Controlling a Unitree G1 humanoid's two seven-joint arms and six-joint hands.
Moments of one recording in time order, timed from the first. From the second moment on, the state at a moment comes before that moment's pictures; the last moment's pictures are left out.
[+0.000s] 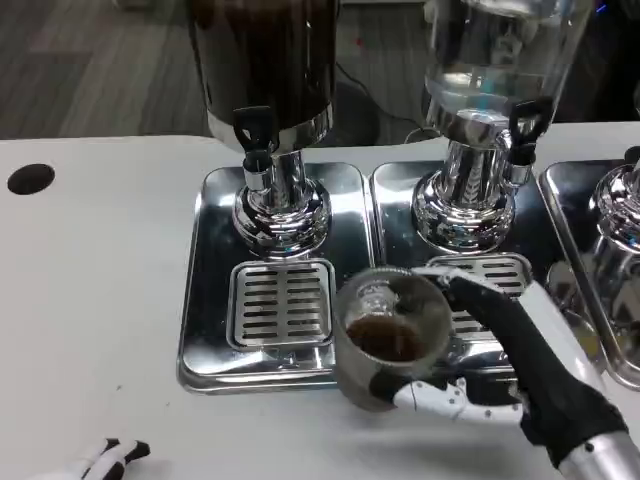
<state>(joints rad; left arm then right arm) 0.96 0.25 0.02 -0.62 1.00 -0.01 0.00 0.25 -0.29 0.18 -0.15 -0.31 -0.24 0.04</state>
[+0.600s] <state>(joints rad) 0.95 0.25 0.04 -0.63 1.00 0.03 0.00 0.31 -0.31 0.13 0.00 -0.26 -0.43 0.06</state>
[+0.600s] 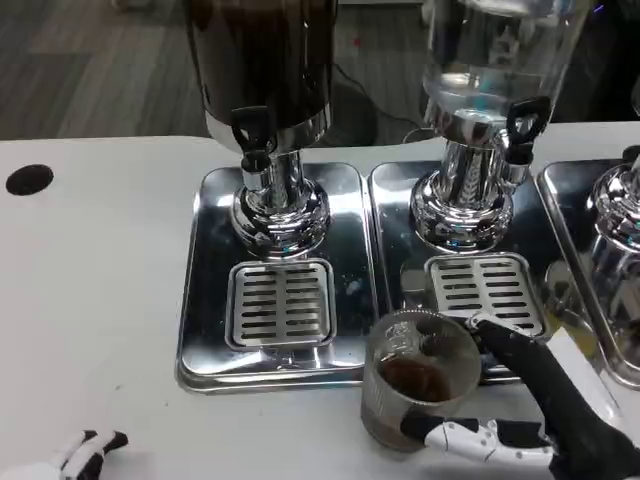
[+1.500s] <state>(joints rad) 0.95 0.24 0.18 -0.68 0.99 0.02 0.01 0.34 -0.32 0.09 0.15 -0.28 -0.63 0.05</state>
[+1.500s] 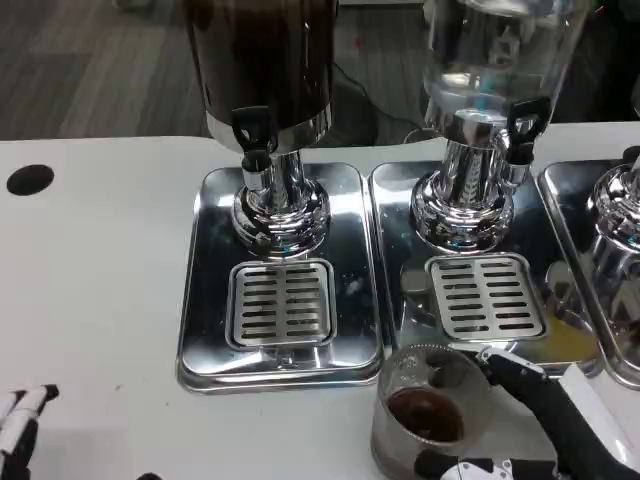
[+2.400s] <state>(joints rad) 0.91 0.23 0.26 -0.72 0.94 0.01 -0.02 0.24 -0.35 0.08 0.44 -0.66 -0.94 -0.36</state>
